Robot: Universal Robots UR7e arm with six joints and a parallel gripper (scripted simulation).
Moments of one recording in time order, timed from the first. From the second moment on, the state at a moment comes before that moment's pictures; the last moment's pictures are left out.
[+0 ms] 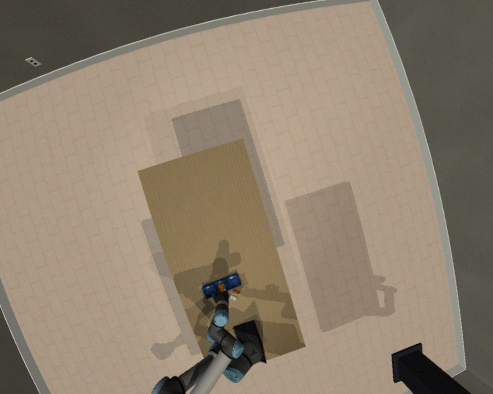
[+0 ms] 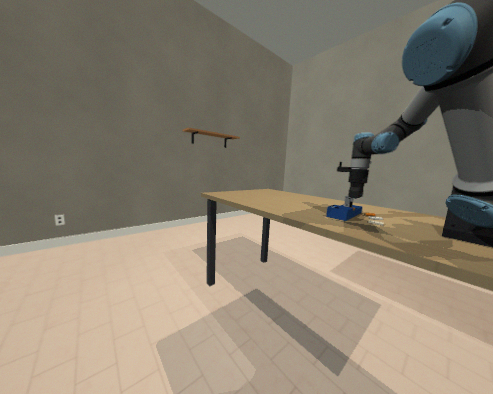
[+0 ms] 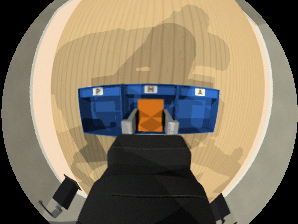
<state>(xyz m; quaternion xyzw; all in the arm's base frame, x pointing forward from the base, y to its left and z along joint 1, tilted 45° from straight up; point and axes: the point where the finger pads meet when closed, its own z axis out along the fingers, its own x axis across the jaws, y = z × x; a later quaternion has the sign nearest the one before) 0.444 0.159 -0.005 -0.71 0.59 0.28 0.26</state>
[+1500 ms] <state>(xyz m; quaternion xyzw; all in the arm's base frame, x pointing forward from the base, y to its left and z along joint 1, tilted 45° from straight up) 0.446 0.150 0.004 -0.71 0.59 0.28 0.26</state>
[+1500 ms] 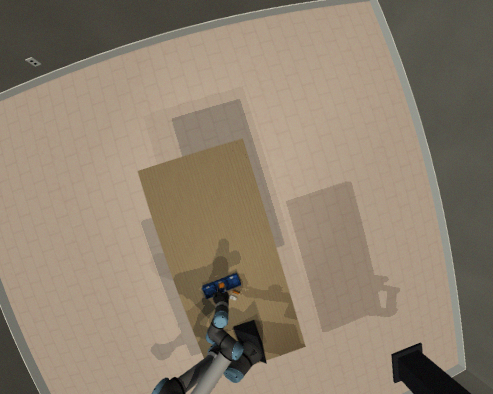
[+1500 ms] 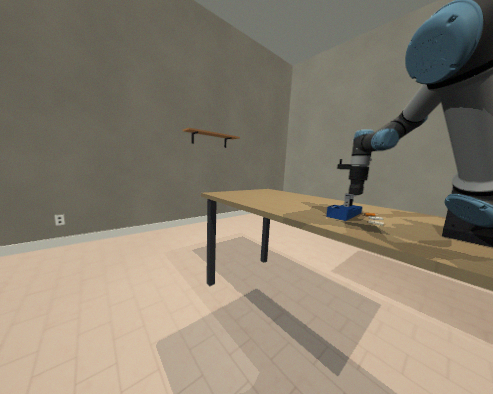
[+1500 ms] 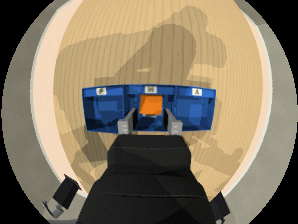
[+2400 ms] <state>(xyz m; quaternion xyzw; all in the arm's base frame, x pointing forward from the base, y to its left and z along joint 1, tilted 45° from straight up) 0.443 0.133 0.024 -0.72 0.57 0.28 0.26</state>
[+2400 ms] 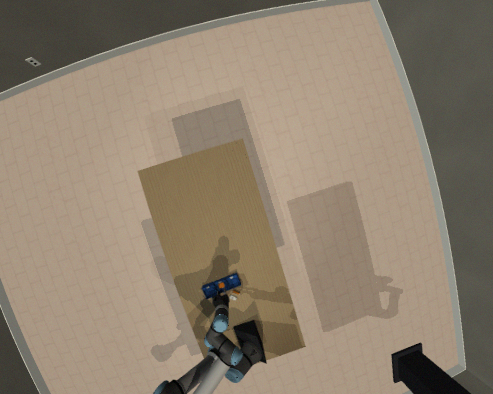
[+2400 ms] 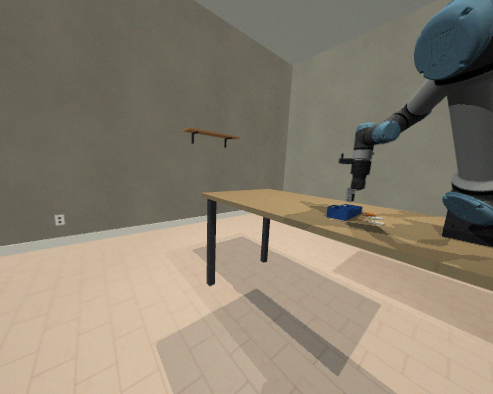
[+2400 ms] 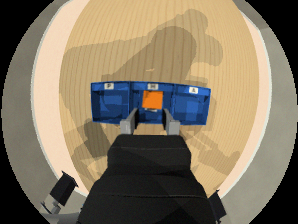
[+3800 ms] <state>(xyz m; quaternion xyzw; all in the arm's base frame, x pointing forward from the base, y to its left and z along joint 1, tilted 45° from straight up) 0.304 0.149 0.060 -0.74 0.55 0.27 0.27</state>
